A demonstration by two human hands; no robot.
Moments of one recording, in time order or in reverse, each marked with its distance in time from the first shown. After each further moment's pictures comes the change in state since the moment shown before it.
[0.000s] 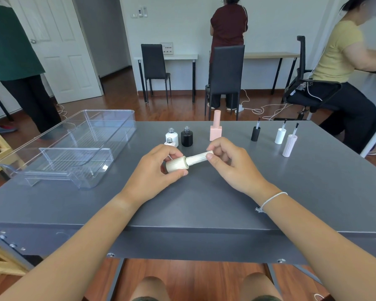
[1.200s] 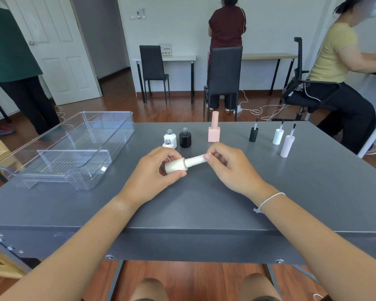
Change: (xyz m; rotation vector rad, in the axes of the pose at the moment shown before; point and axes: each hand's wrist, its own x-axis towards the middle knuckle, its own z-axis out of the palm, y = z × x) left_hand 0.000 -0.002 0.001 0.020 -0.010 -0.011; right_hand 0.001 0.002 0.001 -0.048 -0.009 -0.020
